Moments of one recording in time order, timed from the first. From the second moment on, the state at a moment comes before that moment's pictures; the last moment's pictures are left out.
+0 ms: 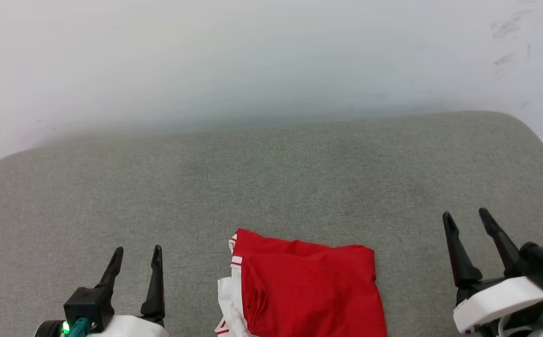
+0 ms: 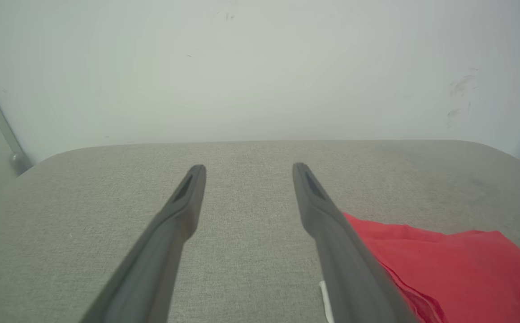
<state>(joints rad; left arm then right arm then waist) 0.05 0.38 -0.33 -0.01 -0.48 0.26 -0.25 -0.01 -0.16 0.02 0.02 0.26 0.13 -0.07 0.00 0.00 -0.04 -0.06</state>
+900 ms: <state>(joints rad) 0.05 0.37 -0.33 -0.04 -0.45 0.25 -0.26 0.05 -0.22 -0.19 0.11 0.52 0.13 0.37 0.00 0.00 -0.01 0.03</state>
